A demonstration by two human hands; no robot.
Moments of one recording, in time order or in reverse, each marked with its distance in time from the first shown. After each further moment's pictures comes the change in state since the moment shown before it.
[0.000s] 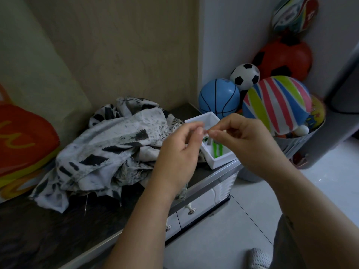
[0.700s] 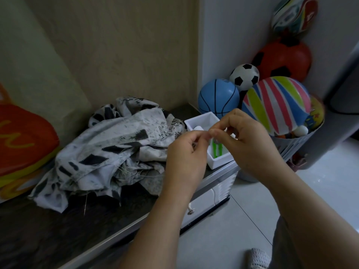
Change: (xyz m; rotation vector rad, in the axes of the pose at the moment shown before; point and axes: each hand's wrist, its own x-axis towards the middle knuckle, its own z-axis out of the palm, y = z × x) left_hand -0.003 0.001 0.023 -0.051 0.087 -0.046; right_hand 0.003 0.003 0.005 -0.178 0.091 -0.079
